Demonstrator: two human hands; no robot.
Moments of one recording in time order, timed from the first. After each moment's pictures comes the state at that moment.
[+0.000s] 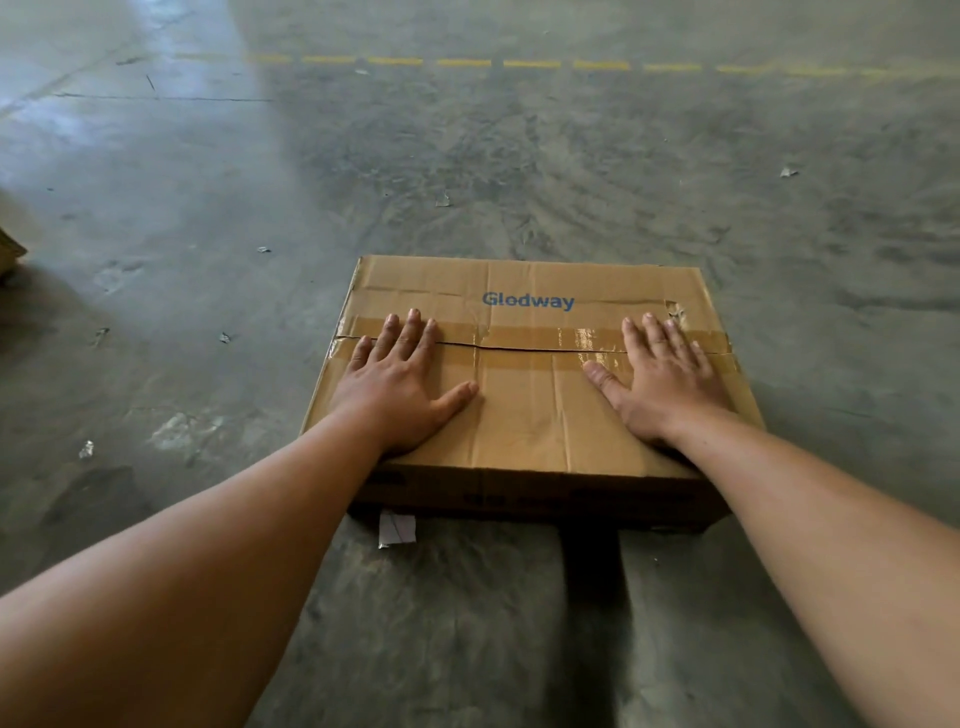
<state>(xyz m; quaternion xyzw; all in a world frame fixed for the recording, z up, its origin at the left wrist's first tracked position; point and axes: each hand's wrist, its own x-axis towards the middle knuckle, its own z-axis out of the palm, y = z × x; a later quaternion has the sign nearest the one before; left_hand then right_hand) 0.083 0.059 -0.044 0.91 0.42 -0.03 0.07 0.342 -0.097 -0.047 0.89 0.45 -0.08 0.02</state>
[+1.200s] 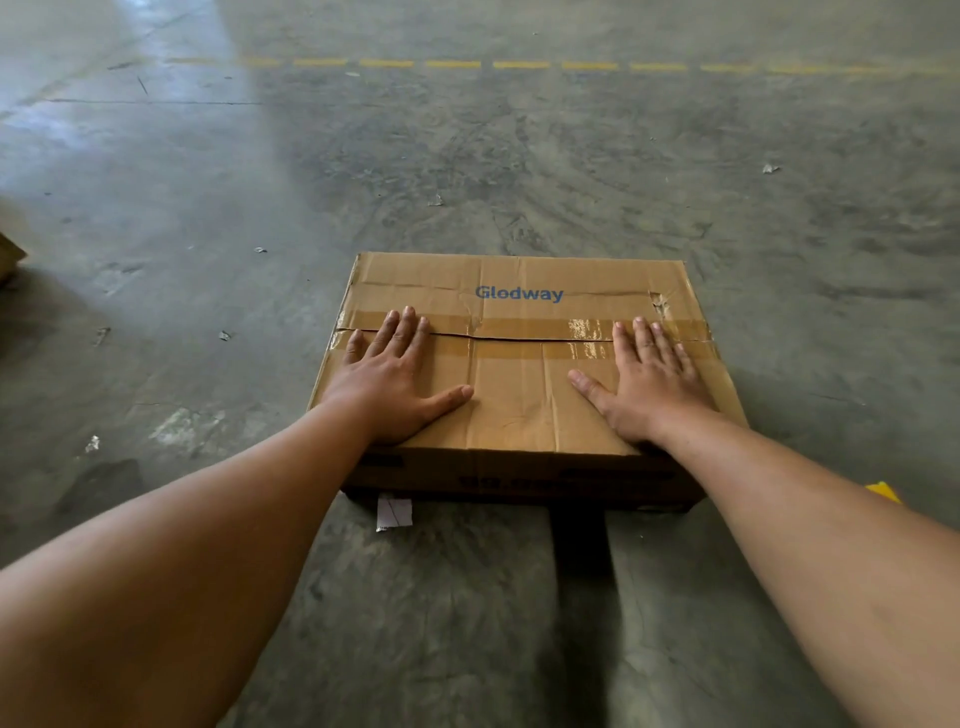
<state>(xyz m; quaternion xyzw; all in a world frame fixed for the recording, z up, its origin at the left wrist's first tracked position) 0.075 0.054 -0.035 0.92 0.39 -0.08 0.06 0.326 -0.117 -0.039 0.89 0.45 -0.10 0.05</state>
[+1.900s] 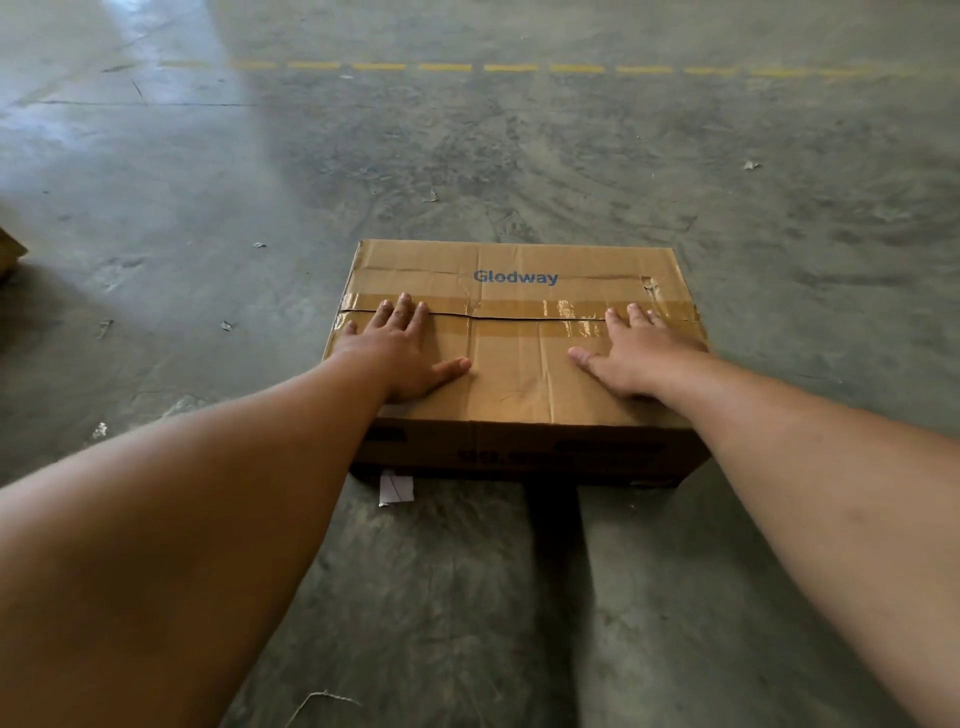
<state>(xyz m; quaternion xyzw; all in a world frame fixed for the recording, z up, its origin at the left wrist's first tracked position) 0.082 0.042 -0.012 0.89 0.43 -0.15 0.07 0.310 -0.117 -0.002 0.90 0.40 -0.15 0.08</state>
